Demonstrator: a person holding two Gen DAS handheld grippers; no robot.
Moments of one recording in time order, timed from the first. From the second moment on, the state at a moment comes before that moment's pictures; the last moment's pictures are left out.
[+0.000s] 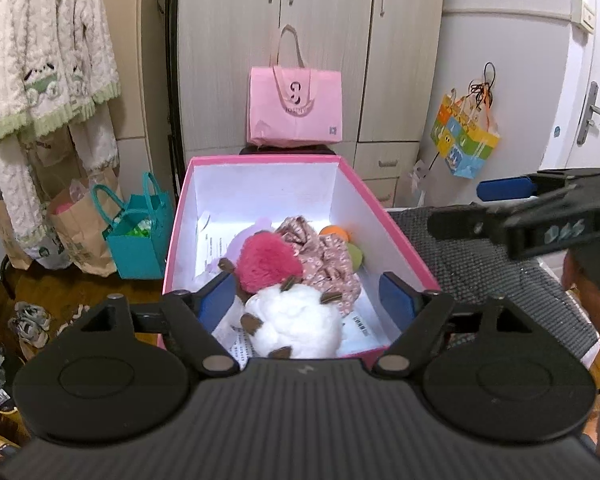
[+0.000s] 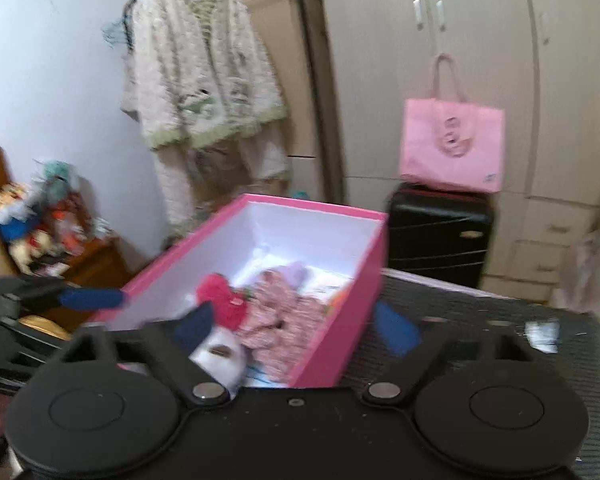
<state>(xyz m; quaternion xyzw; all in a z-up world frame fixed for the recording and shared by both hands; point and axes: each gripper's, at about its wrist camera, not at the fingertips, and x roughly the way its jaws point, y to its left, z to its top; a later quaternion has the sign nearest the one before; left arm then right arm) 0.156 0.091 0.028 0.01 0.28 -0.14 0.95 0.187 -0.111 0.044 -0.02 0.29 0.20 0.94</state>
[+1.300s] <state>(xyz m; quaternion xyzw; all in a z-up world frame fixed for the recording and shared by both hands) 0.060 0.022 0.034 0.03 0.25 -0.04 0.97 0.014 -0.172 0.049 -0.01 0.23 -0.03 0.97</state>
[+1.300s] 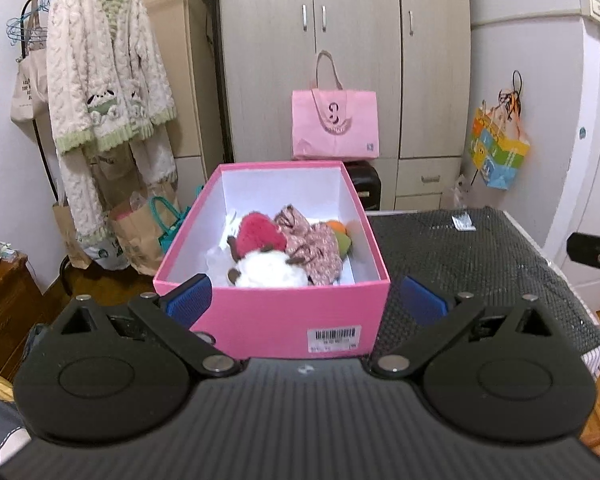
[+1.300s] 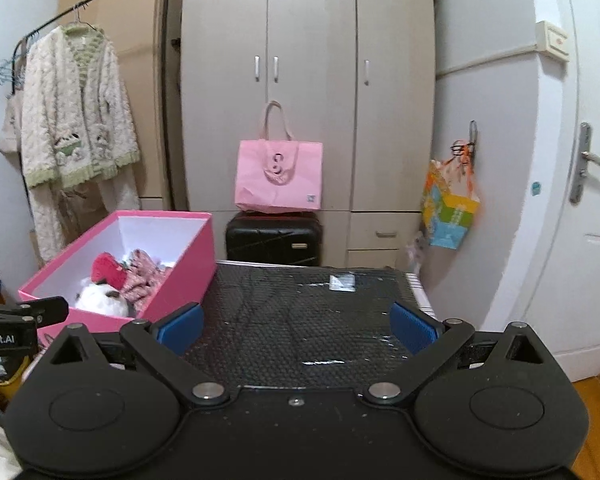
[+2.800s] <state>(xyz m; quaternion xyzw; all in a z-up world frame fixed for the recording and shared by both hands) 0.042 -0.006 0.025 0.06 0.23 0.00 0.97 -0.004 -0.177 0.035 0.00 0.22 -0.06 0.97</state>
